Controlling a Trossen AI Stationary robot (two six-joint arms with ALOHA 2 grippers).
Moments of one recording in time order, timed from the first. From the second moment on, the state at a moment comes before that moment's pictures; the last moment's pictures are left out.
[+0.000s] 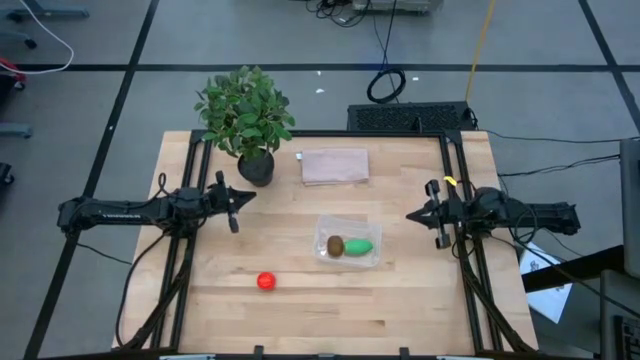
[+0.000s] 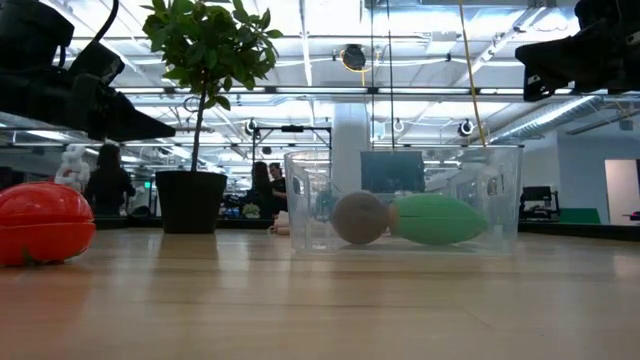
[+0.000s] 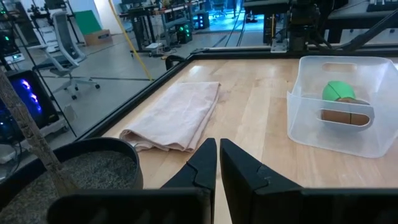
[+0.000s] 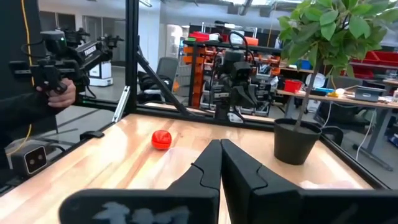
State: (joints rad) left arm 0.08 0.29 0.01 0.12 -0.26 0.07; right arm 0.01 0.01 0.07 0.01 -0.11 -0.08
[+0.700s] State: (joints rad) left arm 0.07 0.29 0.01 0.27 -0.04 0.13; right arm 0.01 0.01 0.02 0.09 -0.11 -0.05
